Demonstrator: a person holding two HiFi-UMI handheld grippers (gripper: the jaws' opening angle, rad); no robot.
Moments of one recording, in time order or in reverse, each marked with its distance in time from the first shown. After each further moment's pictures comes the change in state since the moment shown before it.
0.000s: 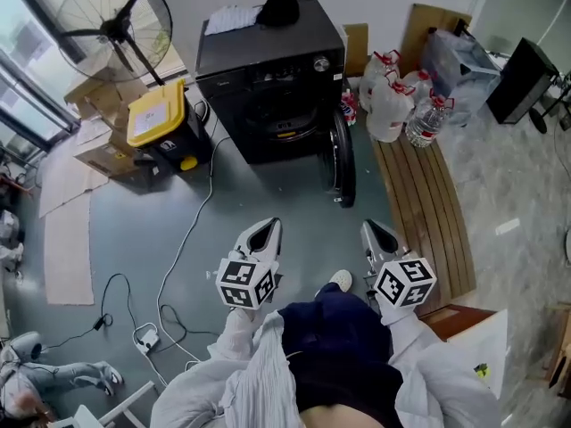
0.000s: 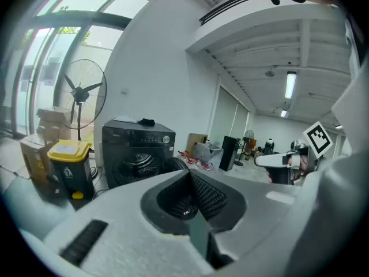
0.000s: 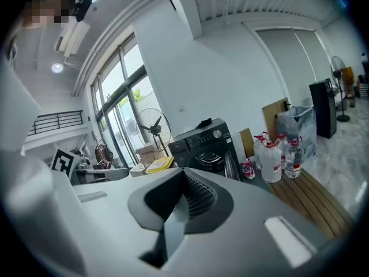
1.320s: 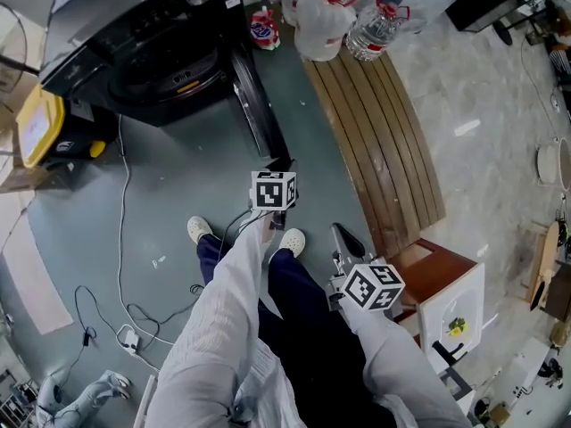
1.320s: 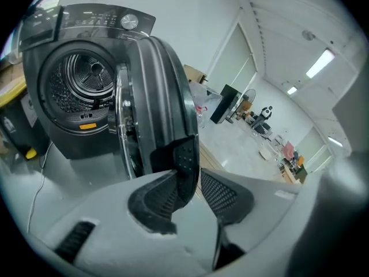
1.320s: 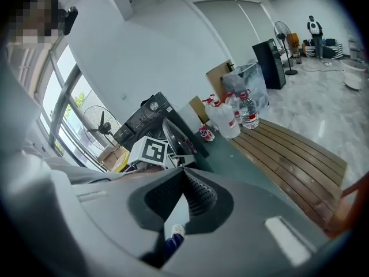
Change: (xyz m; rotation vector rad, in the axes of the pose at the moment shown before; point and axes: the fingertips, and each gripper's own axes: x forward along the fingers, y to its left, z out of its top) left arm 0.427 -0.050 -0.257 -0.128 0.572 -0.133; right arm 0.047 -0.219 -0.143 0.418 0.176 -0.318
